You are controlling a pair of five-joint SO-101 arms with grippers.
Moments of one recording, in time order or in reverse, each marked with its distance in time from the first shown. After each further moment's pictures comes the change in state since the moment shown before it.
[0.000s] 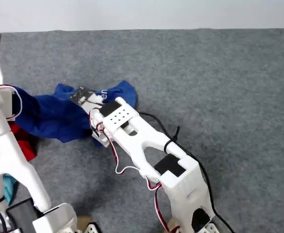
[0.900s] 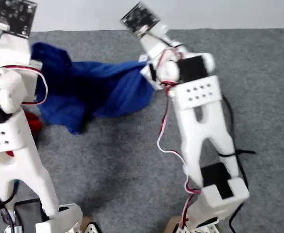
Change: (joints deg) left arm 17.9 -0.4 -22.3 1.2 0.0; right arm 24.3 -24.5 -20.5 14.2 16.7
